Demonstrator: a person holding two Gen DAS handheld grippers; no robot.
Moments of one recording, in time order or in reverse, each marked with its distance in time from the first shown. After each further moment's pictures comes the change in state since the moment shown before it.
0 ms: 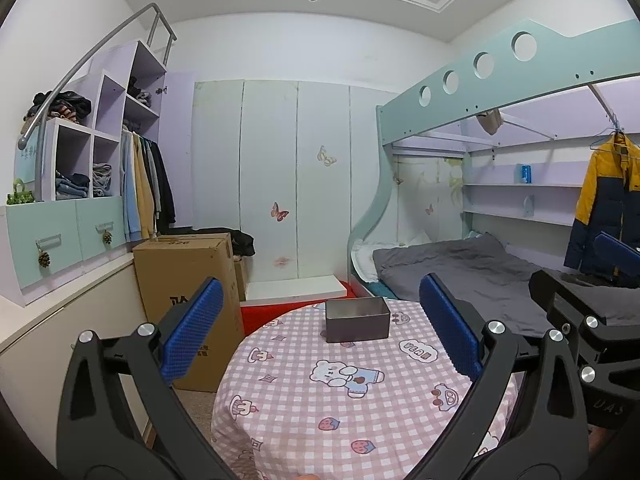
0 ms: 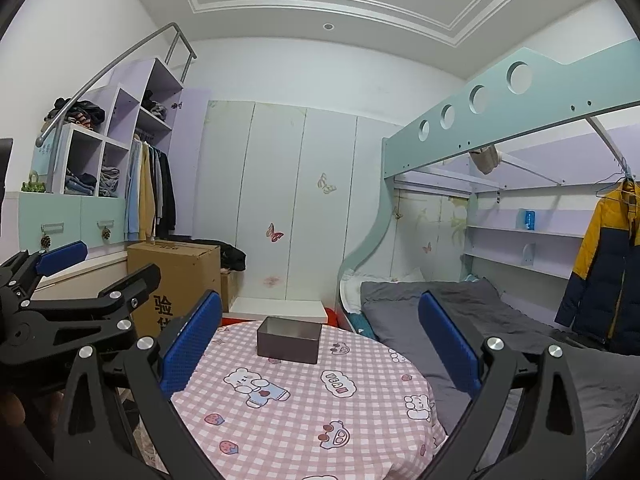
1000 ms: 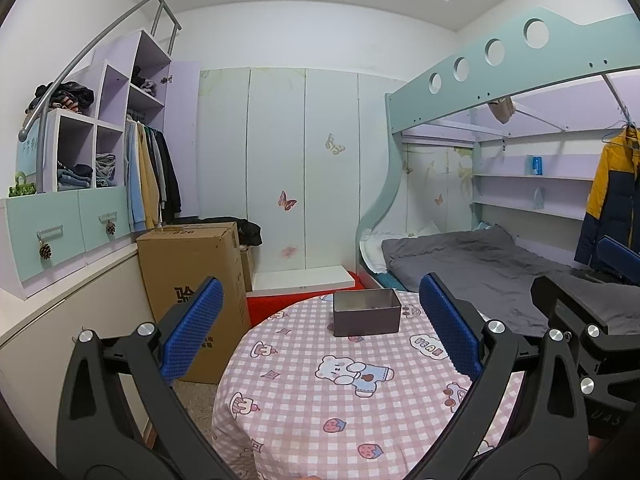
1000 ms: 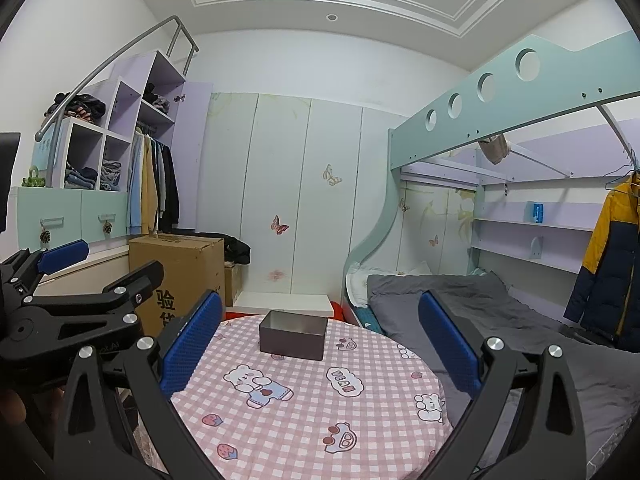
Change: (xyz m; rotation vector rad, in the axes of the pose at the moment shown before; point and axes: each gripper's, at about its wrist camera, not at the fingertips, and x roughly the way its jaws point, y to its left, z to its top) left arm 0.022 0.001 -0.006 -0.004 0.036 0.038; right arm 0.025 0.004 -0.008 0.004 0.028 0.025
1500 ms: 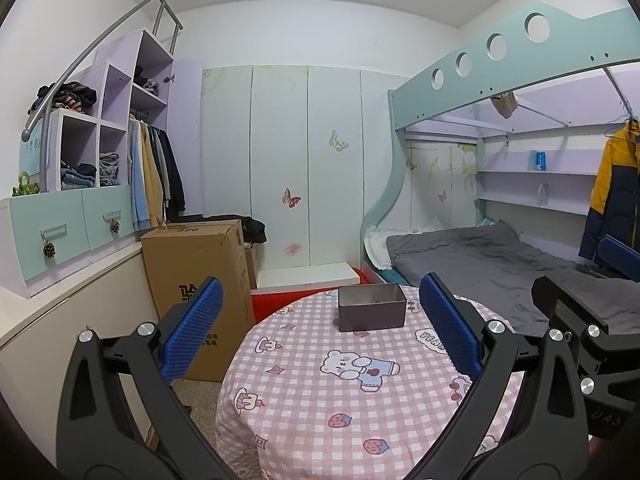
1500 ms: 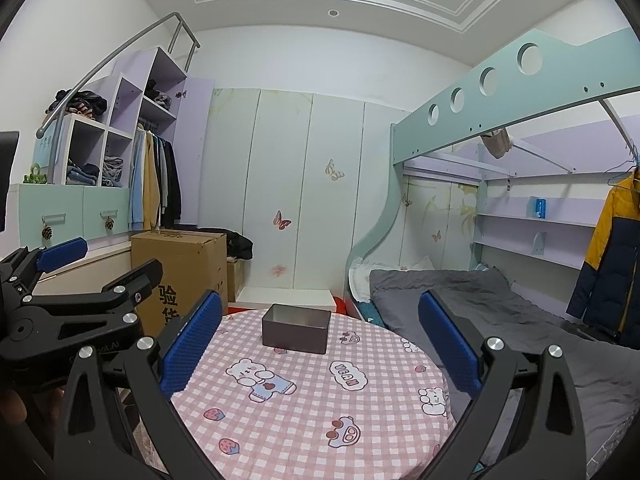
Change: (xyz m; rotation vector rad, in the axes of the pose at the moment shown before) left arm 0.002 -0.001 -0.004 0.012 0.007 0.016; right arm 0.003 0.001 -0.007 0.008 0.017 0.009
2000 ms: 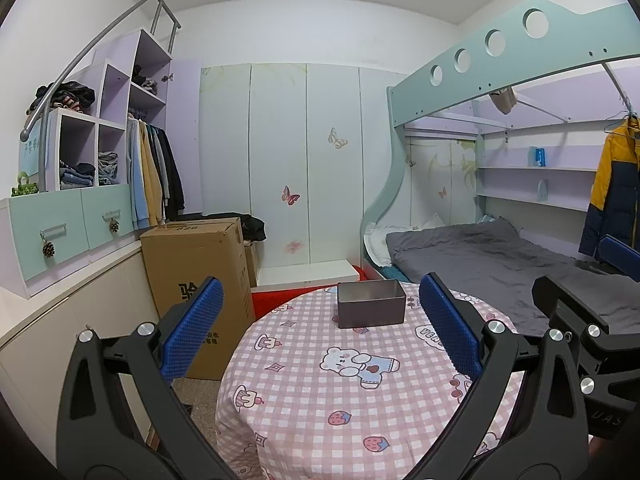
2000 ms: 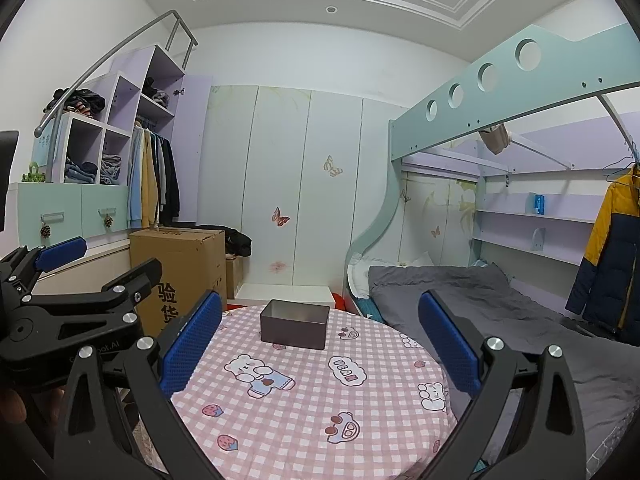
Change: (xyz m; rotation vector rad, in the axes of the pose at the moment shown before) left arm 0.003 -0.002 -0.005 0.002 0.011 -0.002; right arm 0.002 -0.003 -0.006 0.003 0.013 -0.003
